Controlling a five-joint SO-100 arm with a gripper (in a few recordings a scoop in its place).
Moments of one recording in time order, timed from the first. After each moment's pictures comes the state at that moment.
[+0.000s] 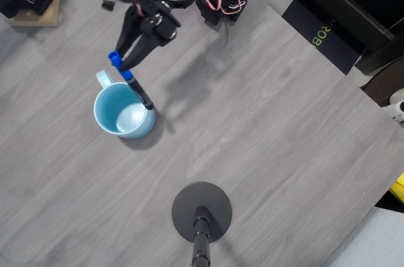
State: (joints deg) arm 39.5 133.3 109.5 32.9 -63.9
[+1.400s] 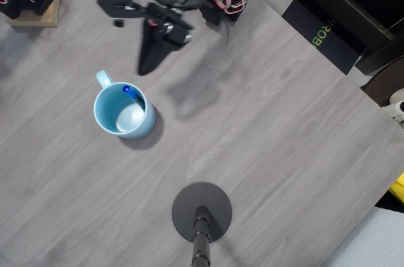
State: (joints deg) arm 26.5 139.8 111.7 47.7 -48.1
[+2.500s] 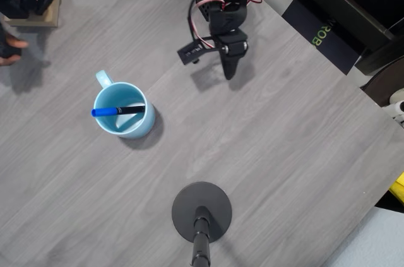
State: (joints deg) arm -2.7 172.8 169.1 48.6 -12.5
